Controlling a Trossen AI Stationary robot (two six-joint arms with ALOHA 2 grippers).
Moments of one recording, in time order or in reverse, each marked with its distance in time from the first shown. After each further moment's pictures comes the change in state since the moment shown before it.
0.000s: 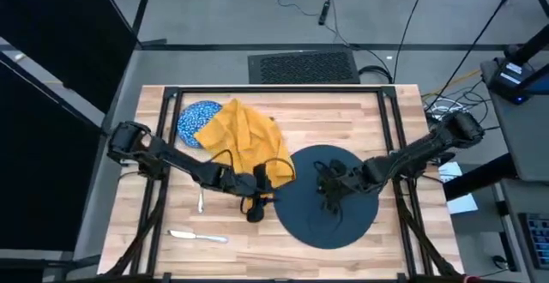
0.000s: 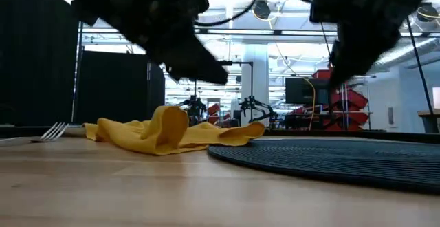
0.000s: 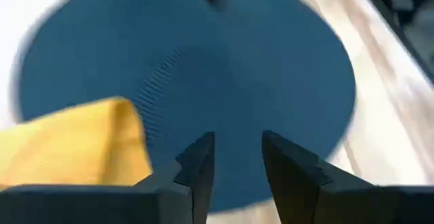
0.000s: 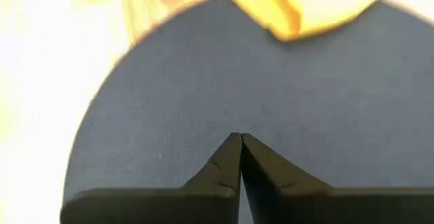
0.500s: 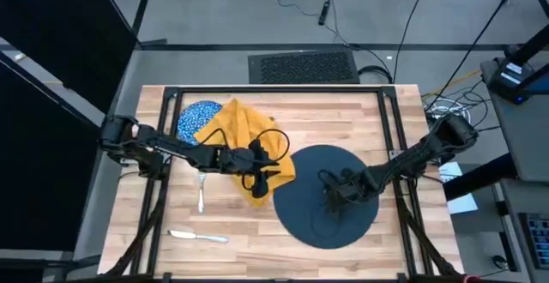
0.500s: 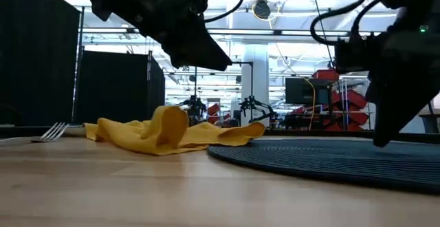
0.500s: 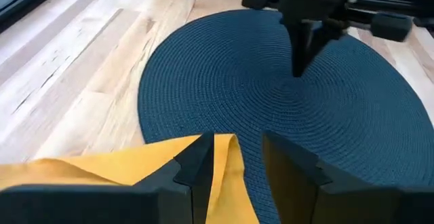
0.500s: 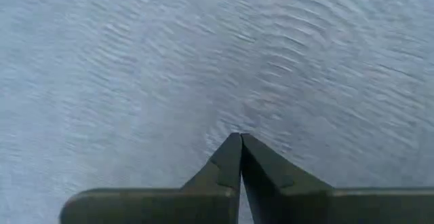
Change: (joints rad) left arm 0.155 -0.154 -0.015 -0.057 -0.064 -0.043; right arm 0.081 0.153 -0.147 0.112 -0.077 0.304
